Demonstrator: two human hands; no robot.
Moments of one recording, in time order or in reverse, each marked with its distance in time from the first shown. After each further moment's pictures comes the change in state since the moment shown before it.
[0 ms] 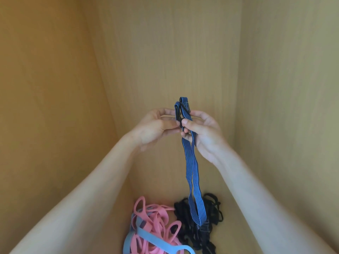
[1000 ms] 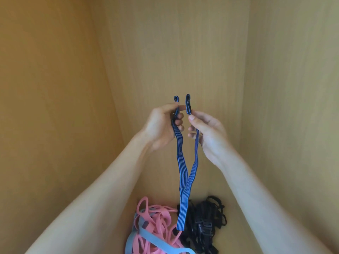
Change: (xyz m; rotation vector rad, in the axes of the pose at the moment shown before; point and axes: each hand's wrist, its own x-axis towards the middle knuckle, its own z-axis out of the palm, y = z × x) left_hand 0.007 0.011 0.020 -0.307 0.106 -0.077; right_hand 0.005 0.004 -0.005 -0.172 0.025 -0.072
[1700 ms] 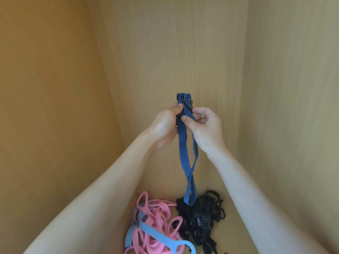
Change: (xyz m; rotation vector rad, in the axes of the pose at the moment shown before) left_hand 0.002 -0.017 0.018 0.171 0.079 0.045; right_hand 0.000 0.004 0.008 -0.314 0.211 -0.148
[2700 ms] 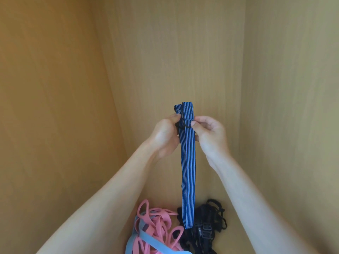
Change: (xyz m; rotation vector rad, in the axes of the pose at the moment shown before) left_hand -0.007 0.003 -0.001 -0.131 -0.028 -0.051; right_hand 0.003 -0.002 -0.007 0.058 0.007 0.052
